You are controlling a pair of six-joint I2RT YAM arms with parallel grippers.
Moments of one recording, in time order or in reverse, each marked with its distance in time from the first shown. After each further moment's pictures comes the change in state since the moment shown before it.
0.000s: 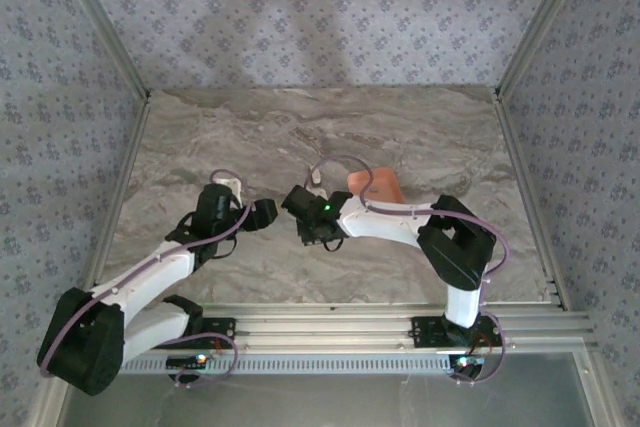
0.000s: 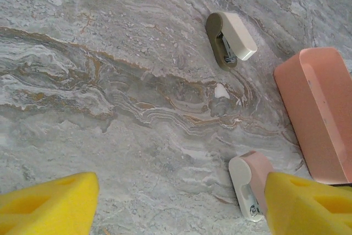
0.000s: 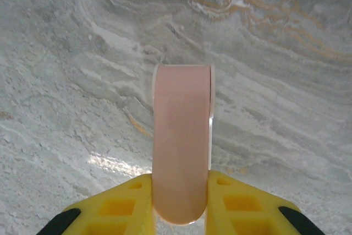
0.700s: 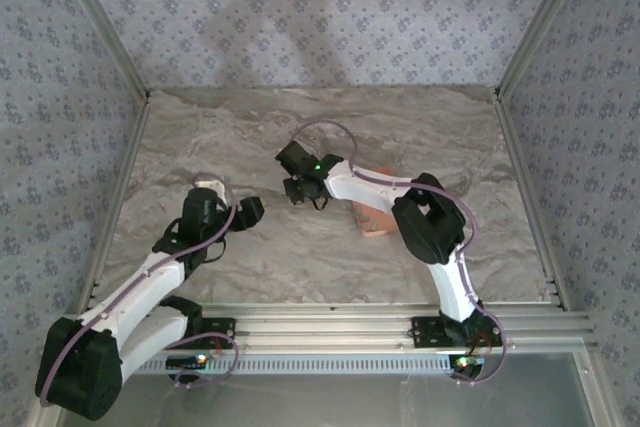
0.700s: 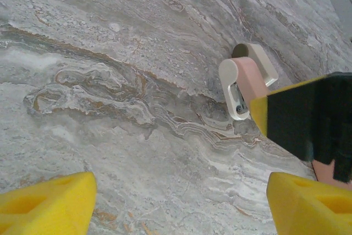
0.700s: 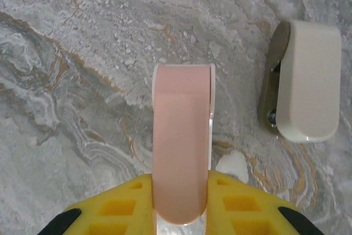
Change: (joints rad) left arm 0.081 -0.134 -0.032 -0.071 -0.041 -0.004; right arm -0.166 0.252 0.364 0.032 -0.032 -0.326
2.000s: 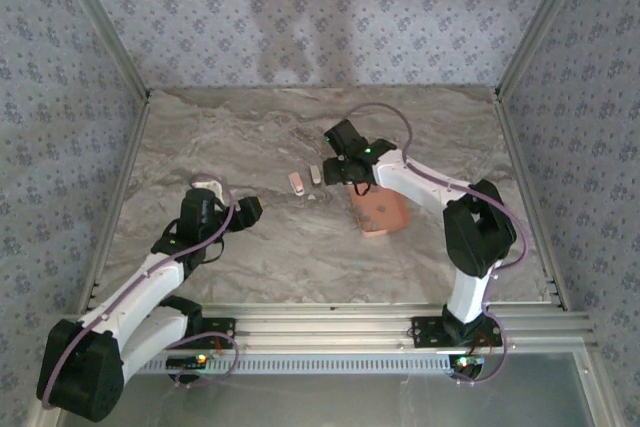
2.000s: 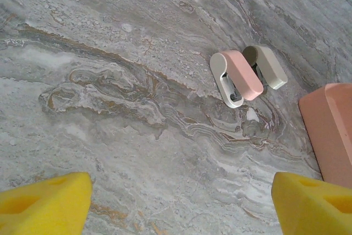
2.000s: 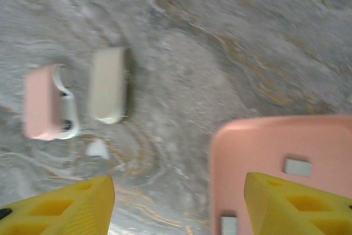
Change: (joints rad) left arm 0.018 -0.005 -0.007 -0.006 -0.003 0.002; right arm -0.197 -0.281 -0.217 -0.055 0.027 0.015
